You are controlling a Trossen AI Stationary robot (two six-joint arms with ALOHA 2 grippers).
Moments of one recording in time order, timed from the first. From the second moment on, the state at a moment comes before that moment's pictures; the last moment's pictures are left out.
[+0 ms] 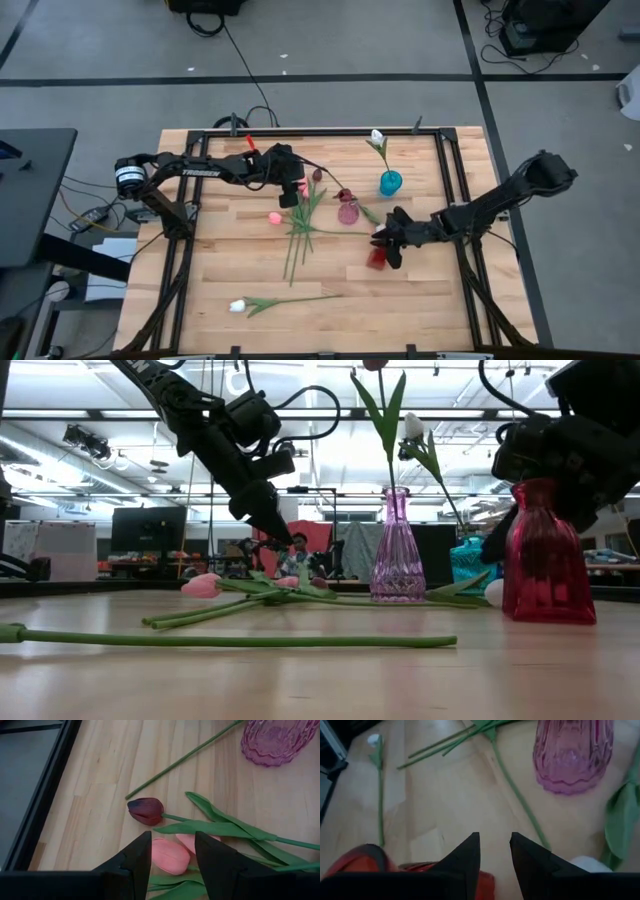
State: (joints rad) left arm 0.35 1.56 0.90 -0.10 -0.03 0.31; right arm 0.33 1.24 0.27 0.34 0.31 0.69
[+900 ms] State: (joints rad) left arm 0.35 1.56 0.90 -0.10 -0.03 0.31; right arm 0.22 1.30 0.29 0.07 0.47 0.61
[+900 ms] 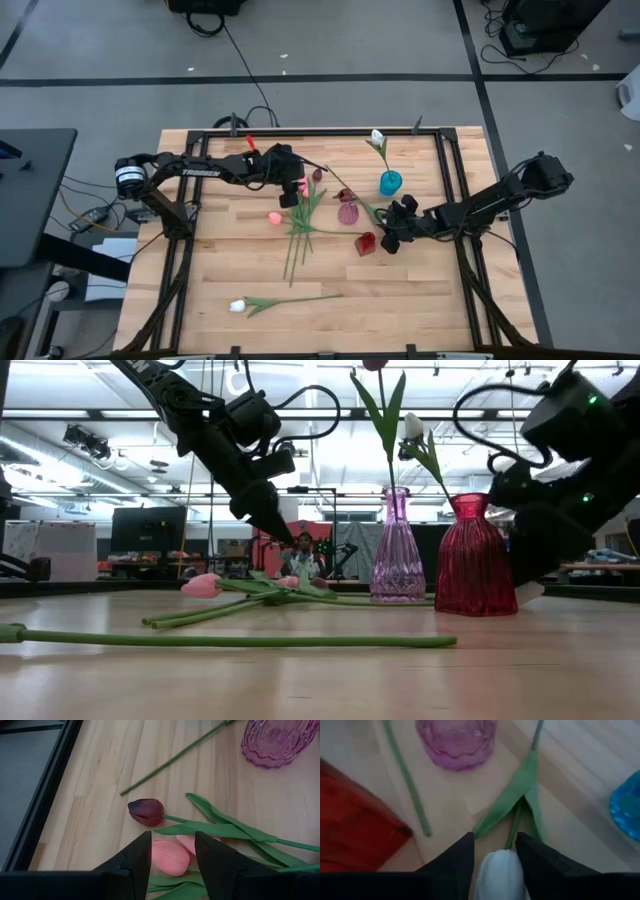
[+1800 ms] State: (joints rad) left arm 0.35 1.56 0.90 -0.10 -0.03 0.31; right arm 0.16 1.16 0.53 -0.78 0.10 0.72
